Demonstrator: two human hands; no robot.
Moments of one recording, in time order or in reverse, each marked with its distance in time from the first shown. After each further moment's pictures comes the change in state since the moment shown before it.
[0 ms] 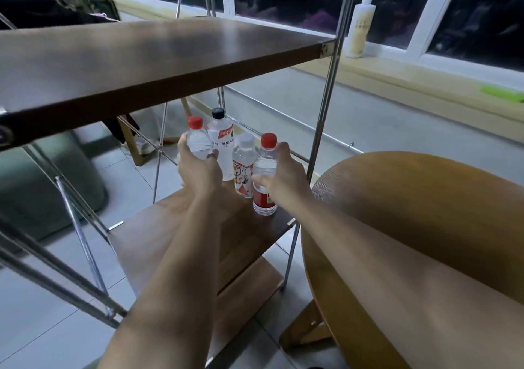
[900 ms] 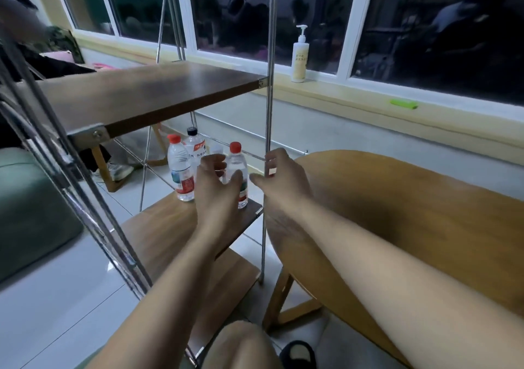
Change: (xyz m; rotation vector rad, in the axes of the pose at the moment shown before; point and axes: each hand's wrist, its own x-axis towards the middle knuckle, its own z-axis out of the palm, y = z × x) left_hand -0.165 0.074 -0.098 -0.088 -0.394 0.323; right_hand -0.128 -0.037 -0.086 0.010 0.196 -0.019
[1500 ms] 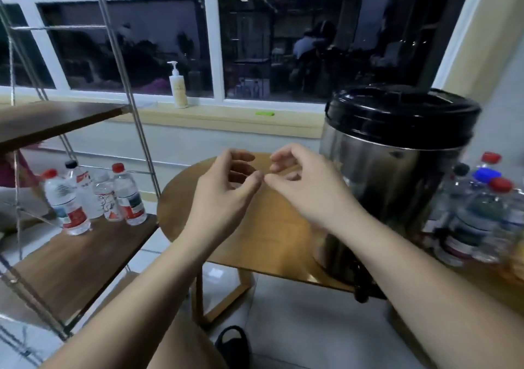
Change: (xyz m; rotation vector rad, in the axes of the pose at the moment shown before) left_hand -0.226 0.220 0.004 -0.217 -0.641 0.371; right_hand -0.276 -0.021 -0.257 -0.056 0.358 0.010
